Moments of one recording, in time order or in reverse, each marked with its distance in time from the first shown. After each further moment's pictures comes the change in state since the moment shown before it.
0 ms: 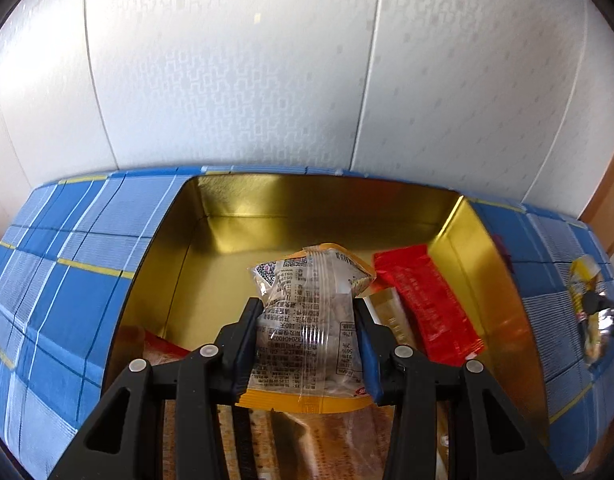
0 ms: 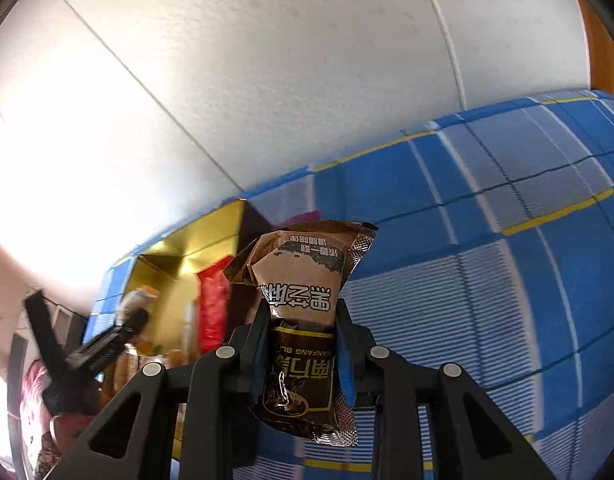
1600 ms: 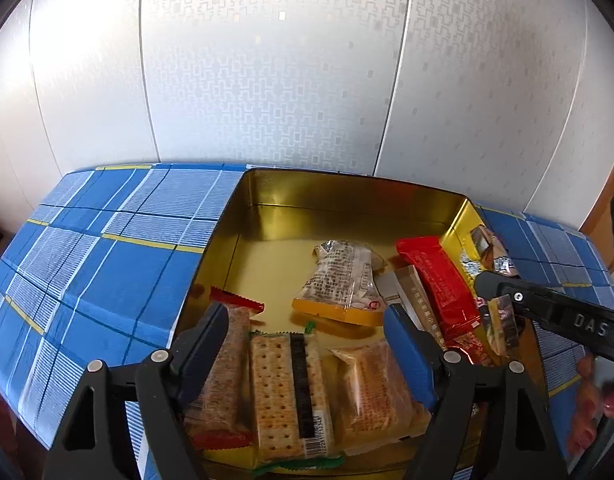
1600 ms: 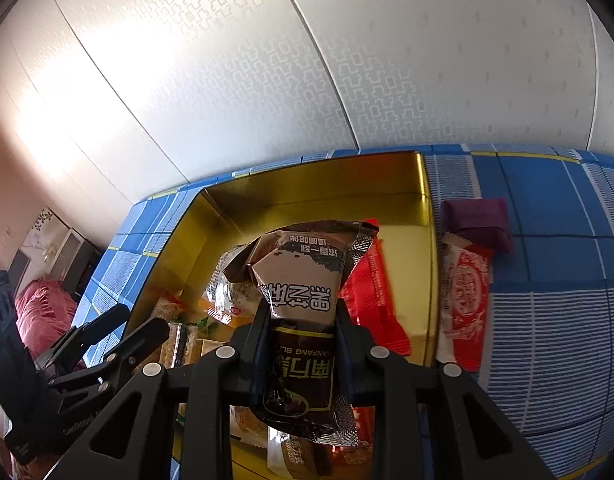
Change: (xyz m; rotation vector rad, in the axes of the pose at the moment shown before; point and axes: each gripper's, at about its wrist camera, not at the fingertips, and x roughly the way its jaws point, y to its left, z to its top) left arm -0.049 0.030 -0.030 -0.042 -0.058 0.026; right arm 0.076 0.122 -0.026 -0.251 0.110 0.069
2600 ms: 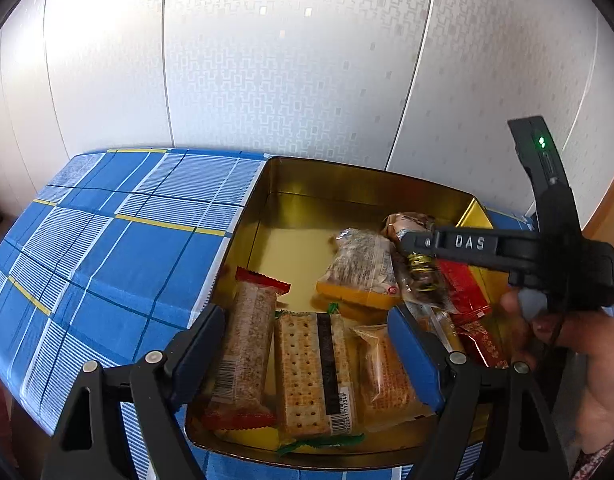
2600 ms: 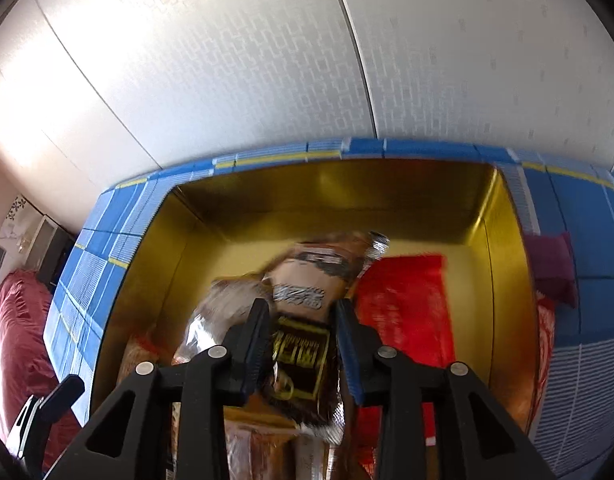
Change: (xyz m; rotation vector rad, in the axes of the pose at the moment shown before) left arm -0.010 0.022 -0.007 -0.043 0.019 -0.009; right arm 0.070 0.031 0.035 -0.020 0.078 -0.091
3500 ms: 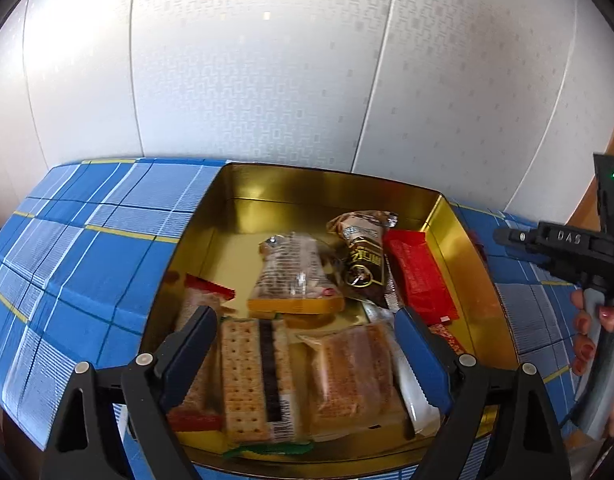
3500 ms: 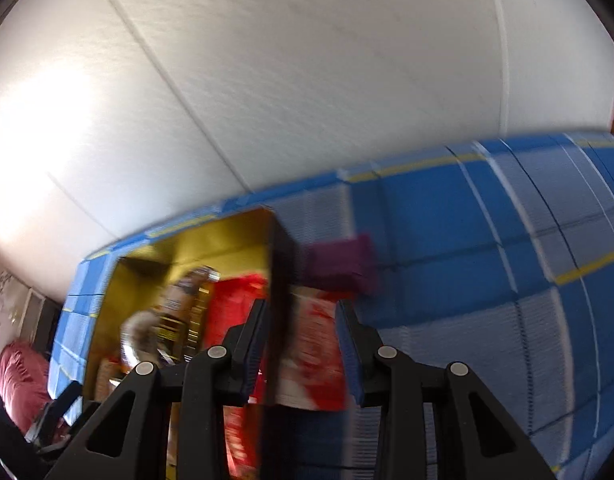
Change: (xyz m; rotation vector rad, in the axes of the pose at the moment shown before) left arm 0.004 -0.034 0.000 0.043 -0.017 -0.065; right arm -0.093 -0.135 -0.021 0.222 -0.114 -0.094
